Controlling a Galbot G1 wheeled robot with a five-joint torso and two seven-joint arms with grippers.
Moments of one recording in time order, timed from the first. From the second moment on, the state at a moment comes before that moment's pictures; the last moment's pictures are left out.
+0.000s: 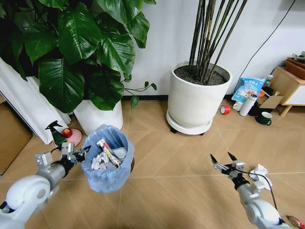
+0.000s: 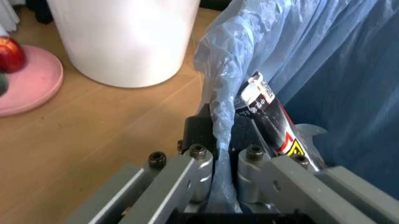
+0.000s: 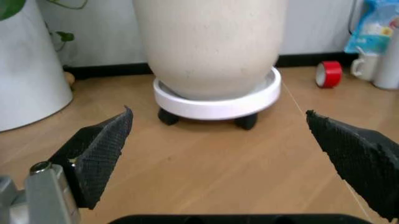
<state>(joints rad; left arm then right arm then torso) 1.46 -0.80 -0.65 -1.98 -1.01 0.41 -0.08 -1.48 1.03 0.55 1.50 0.66 0.38 -0.22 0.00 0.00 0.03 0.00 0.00</state>
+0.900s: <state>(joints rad) 1.43 -0.81 -0.61 -1.97 -1.02 0.40 -0.08 -1.51 1.09 0.59 1.46 0.67 0.42 -0.27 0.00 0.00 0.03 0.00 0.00</state>
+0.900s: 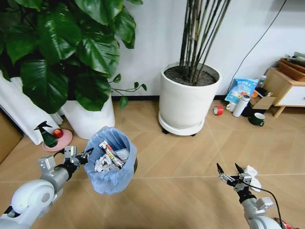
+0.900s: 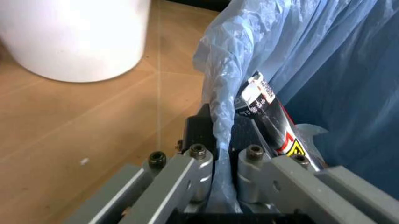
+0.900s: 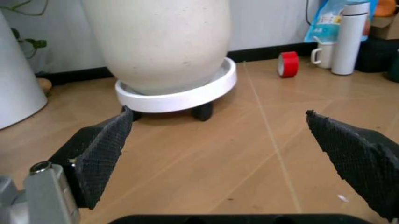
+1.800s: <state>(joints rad) 1.39 -0.80 -0.58 -1.94 -1.03 0.41 -0.08 -1.56 1.05 0.58 1.47 0.58 0.43 -0.20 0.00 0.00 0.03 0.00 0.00</state>
